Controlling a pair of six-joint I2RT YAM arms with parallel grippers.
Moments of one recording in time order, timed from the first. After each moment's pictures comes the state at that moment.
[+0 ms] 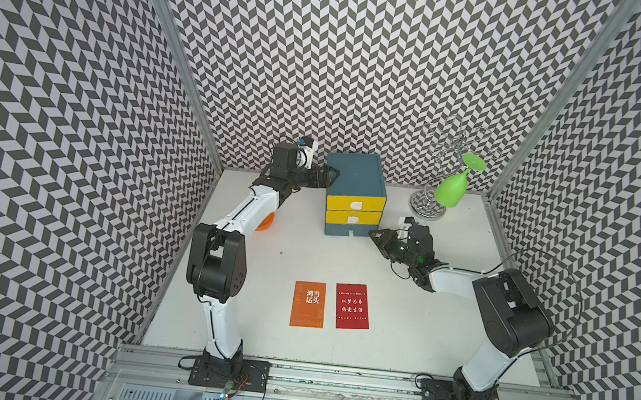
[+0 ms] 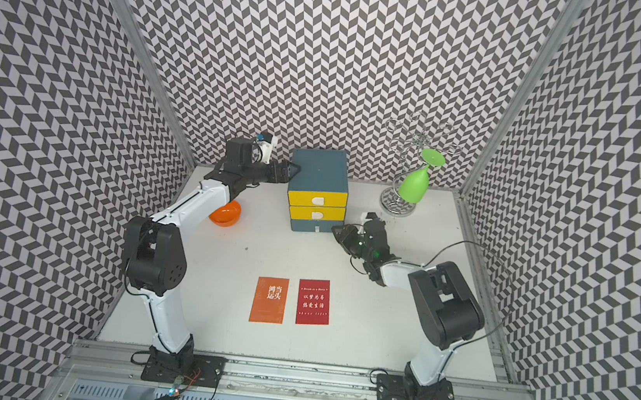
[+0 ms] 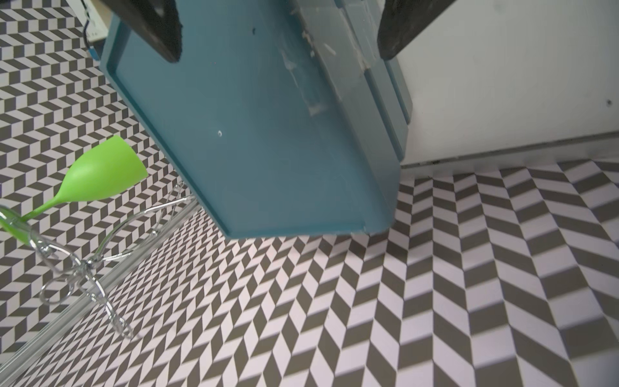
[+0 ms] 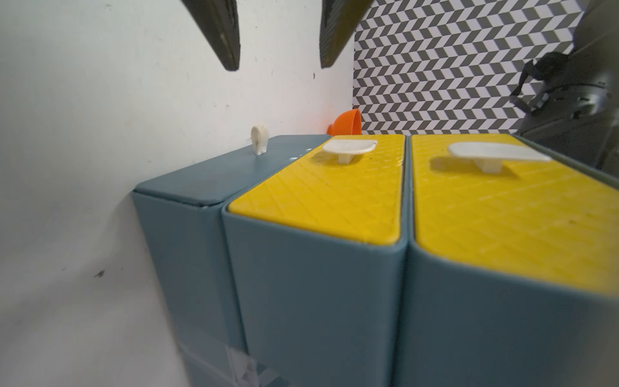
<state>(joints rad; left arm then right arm) -0.20 1.93 1.68 -0.12 0.52 -0.31 0.44 1.76 0.78 0.61 -0.36 1.11</state>
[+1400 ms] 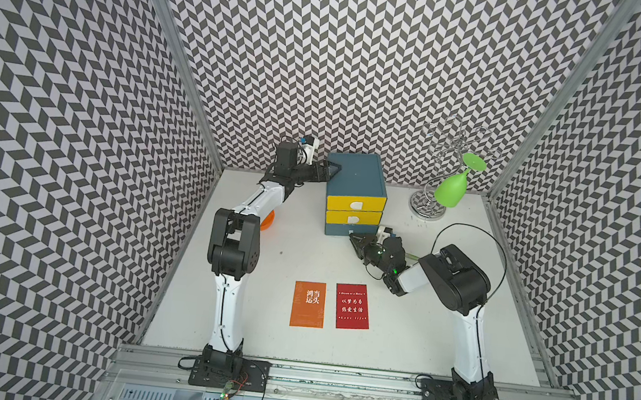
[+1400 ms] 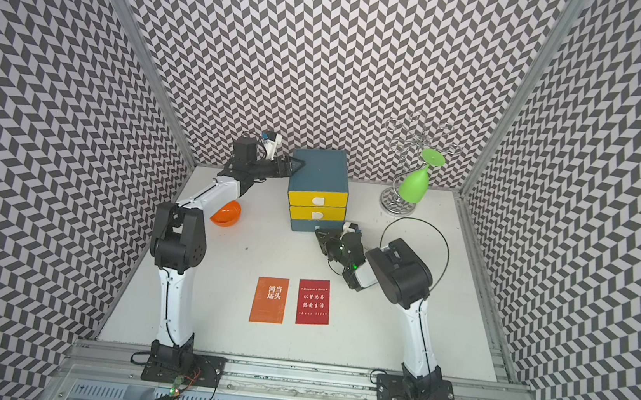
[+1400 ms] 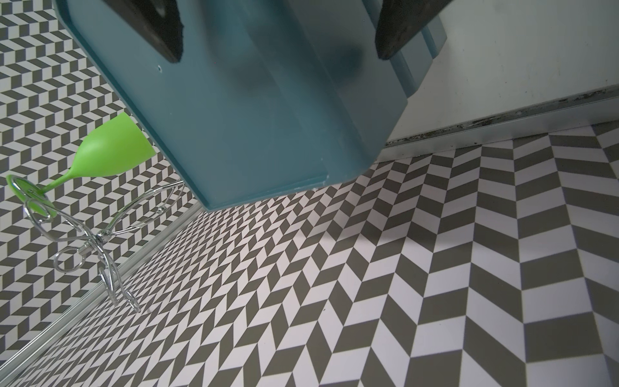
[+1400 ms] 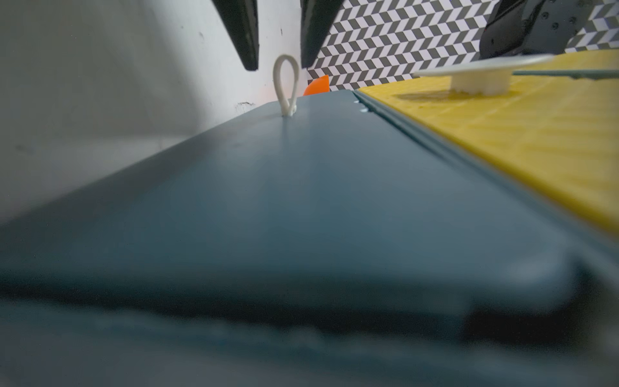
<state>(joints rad) -0.17 2.20 1.84 0.04 0.70 -0.41 0.53 2.20 0.91 1.08 -0.26 1.46</state>
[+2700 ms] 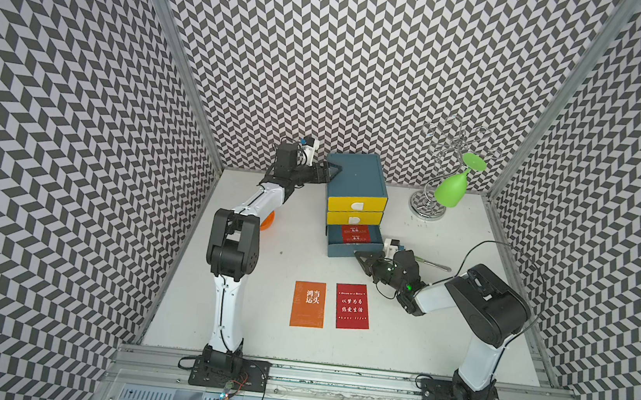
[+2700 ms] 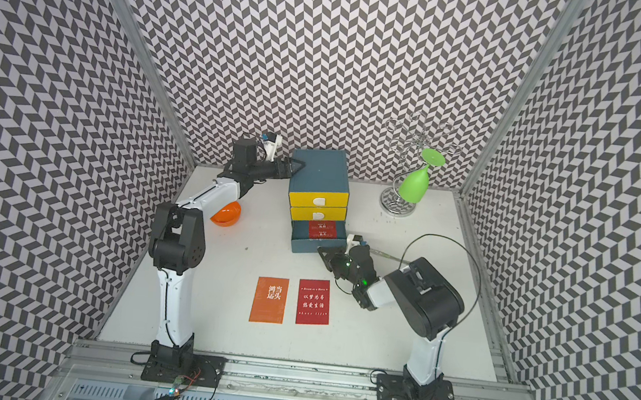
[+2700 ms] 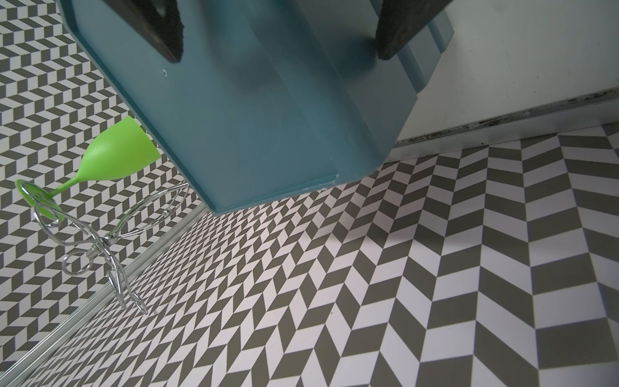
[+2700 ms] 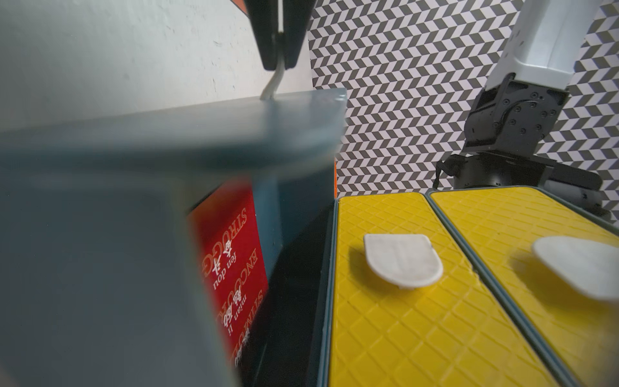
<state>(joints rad) -0.17 2.18 1.80 0.07 0.71 -0.41 0.59 1.85 0.59 0.96 -0.30 1.38</state>
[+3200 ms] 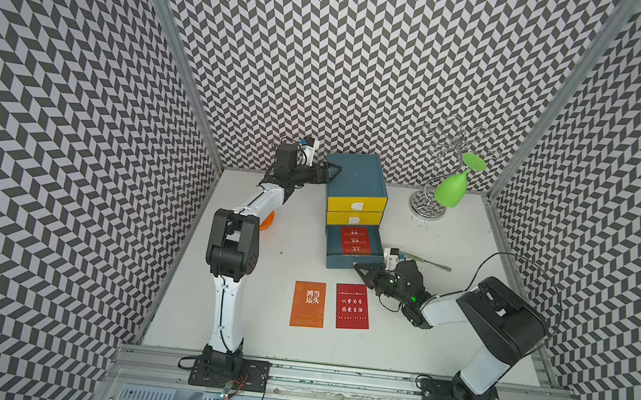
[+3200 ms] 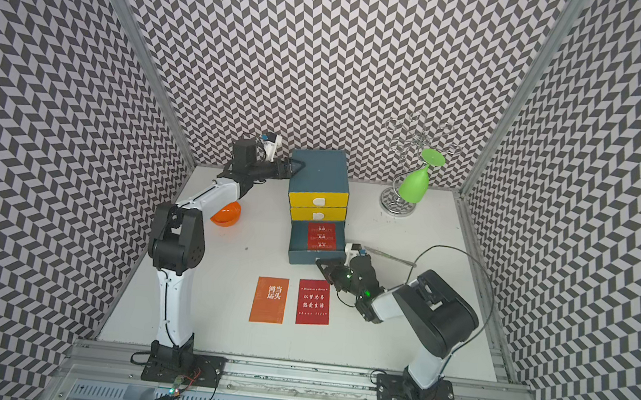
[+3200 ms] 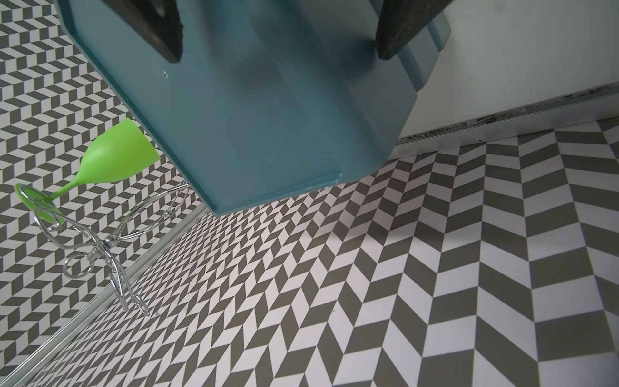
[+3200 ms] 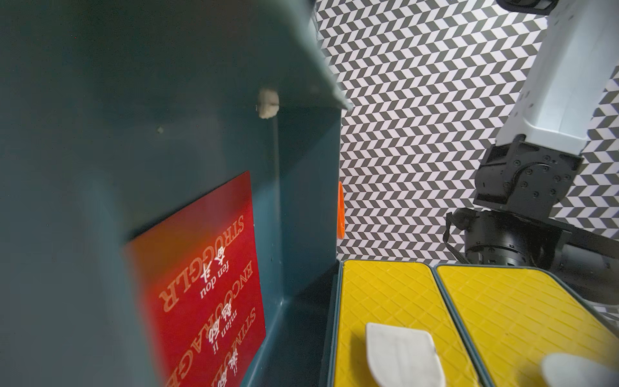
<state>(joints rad) -0.17 2.18 1.80 0.07 0.71 -0.40 0.64 1.72 0.47 0.93 -0.31 1.34</state>
